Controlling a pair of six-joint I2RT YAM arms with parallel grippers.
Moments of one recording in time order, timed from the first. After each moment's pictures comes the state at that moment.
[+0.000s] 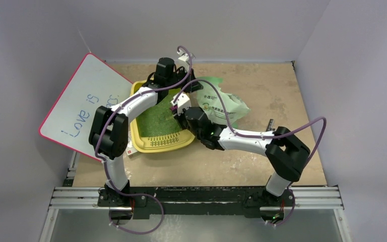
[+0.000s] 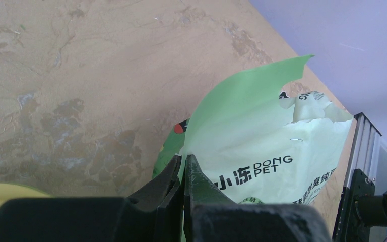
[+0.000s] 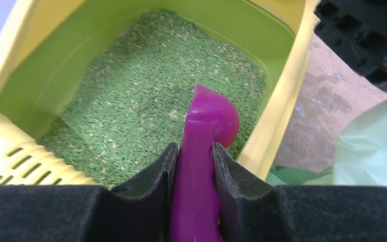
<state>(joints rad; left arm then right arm) -0.43 1.89 1.46 0.07 0.60 -0.26 0.98 1.68 1.03 0.32 0.38 -0.01</state>
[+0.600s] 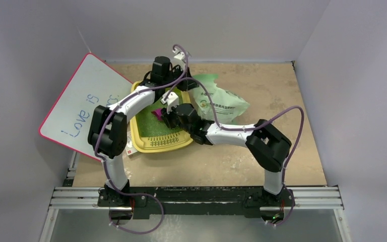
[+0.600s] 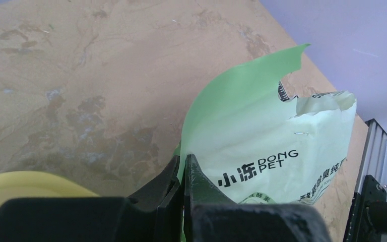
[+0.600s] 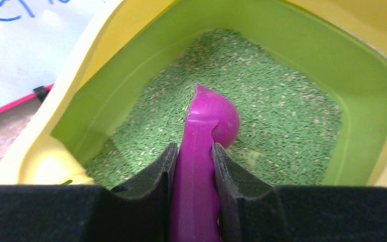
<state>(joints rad) -0.41 1.89 1.46 0.06 0.60 -0.25 0.98 1.88 1.17 0.44 0.16 0.06</state>
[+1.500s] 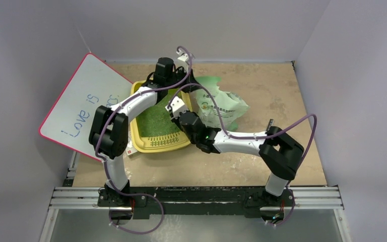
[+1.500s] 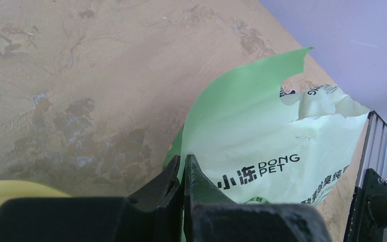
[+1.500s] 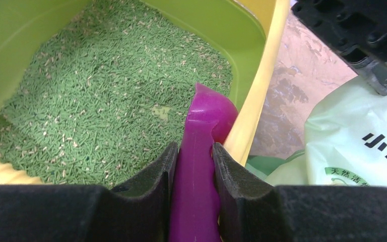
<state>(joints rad) -0.43 1.89 1.46 0.06 0.59 -0.23 1.03 1.73 1.05 0.34 0.56 -0.10</state>
